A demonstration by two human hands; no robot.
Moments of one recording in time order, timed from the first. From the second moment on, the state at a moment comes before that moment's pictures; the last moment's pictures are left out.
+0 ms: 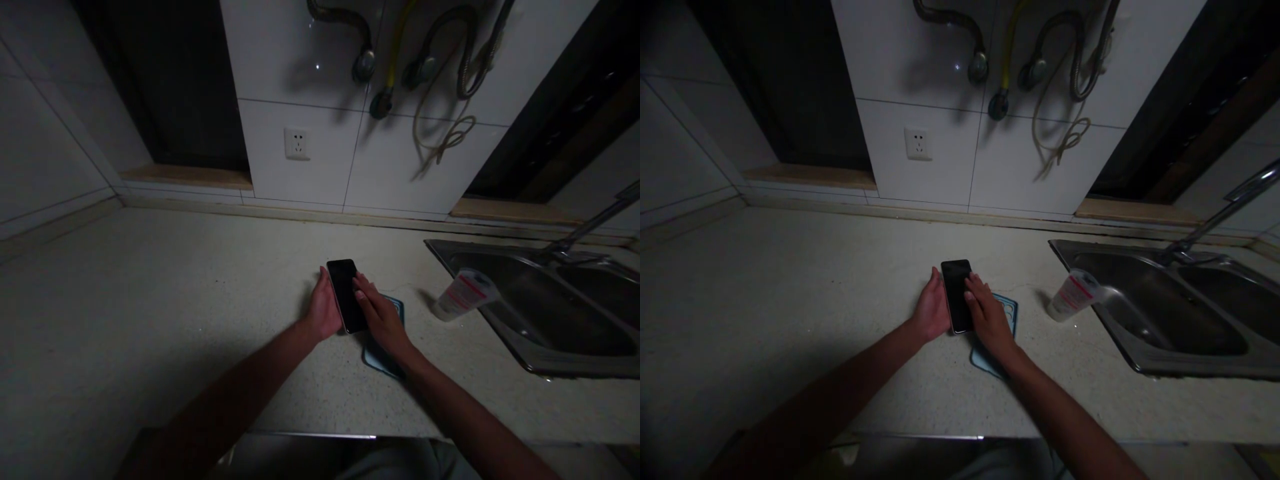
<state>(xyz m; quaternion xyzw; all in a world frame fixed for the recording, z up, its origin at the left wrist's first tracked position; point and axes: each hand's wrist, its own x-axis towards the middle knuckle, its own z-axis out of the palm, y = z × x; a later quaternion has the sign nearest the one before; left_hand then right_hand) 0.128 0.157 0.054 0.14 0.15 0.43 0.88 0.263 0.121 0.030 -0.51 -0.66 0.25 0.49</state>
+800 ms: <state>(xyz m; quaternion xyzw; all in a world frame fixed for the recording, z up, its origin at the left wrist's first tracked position) 0.121 0.163 0.061 0.19 0.19 0.46 0.85 0.294 0.122 0.058 -0.57 -0.73 0.15 0.34</state>
